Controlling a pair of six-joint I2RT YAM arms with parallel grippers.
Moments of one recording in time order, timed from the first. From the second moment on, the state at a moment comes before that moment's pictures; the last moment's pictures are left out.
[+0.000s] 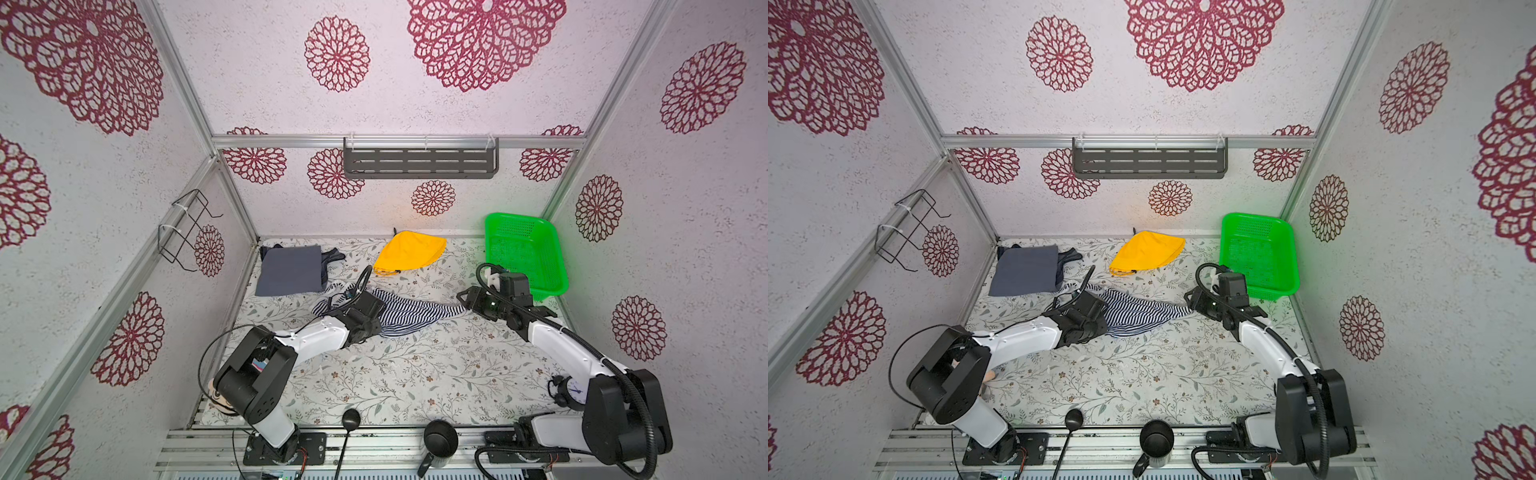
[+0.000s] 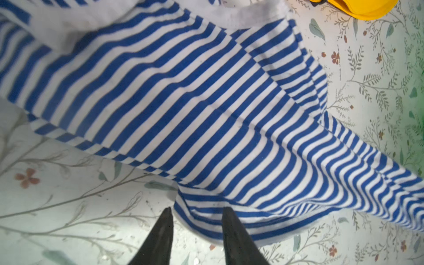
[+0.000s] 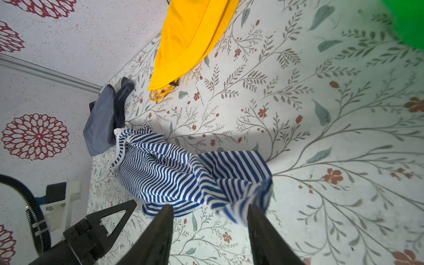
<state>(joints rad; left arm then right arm) -0.64 1.67 0.91 -0.26 -0.20 -0.95 0.19 1.30 0.81 -0.22 -0.33 0.60</state>
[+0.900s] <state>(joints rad) -0.63 1.70 0.86 -0.24 -0.19 -0.98 0.15 1.23 0.78 -0.30 -0.32 0.54</state>
